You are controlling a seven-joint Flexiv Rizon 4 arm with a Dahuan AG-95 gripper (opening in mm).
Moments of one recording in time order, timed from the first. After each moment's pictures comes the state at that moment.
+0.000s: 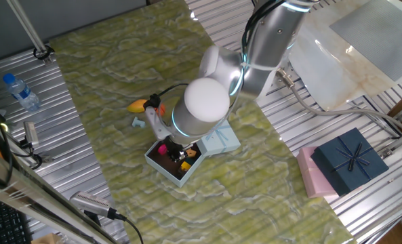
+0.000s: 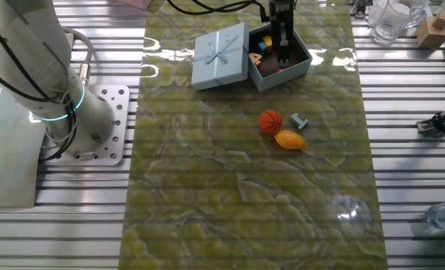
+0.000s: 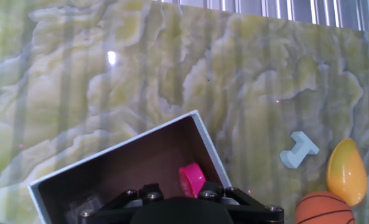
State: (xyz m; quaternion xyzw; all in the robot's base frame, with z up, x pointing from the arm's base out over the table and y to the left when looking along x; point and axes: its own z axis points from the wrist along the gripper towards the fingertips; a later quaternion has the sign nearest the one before) arm 0.519 0.165 0.048 -0.02 0.99 -0.12 0.08
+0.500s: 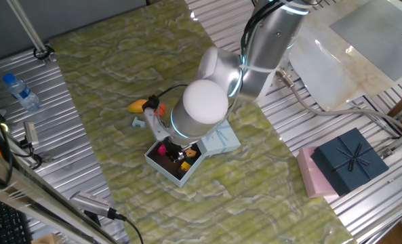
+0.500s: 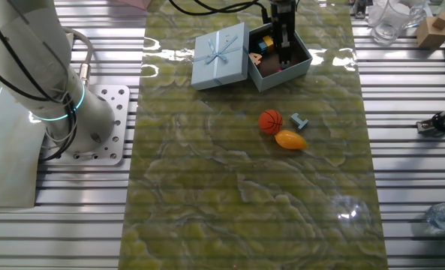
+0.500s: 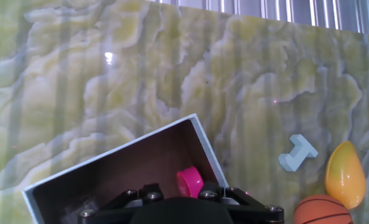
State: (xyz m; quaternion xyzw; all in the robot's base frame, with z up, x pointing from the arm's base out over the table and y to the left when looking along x) arm 0.521 0.161 0.047 -0.02 0.99 -0.13 0.08
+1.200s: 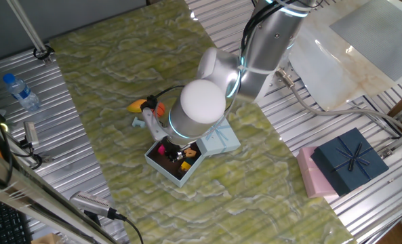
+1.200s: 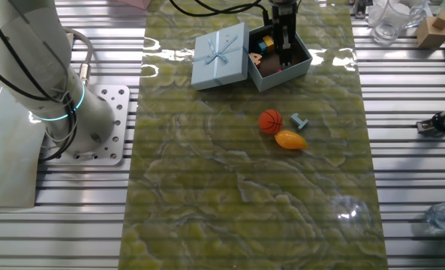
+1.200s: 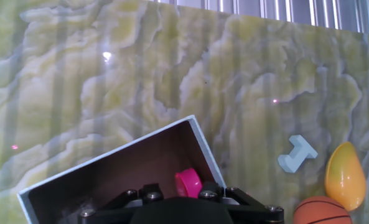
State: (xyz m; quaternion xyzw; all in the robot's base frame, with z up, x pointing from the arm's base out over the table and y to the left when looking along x) arm 0.522 0.161 0.045 -0.02 0.99 -0.12 0.08
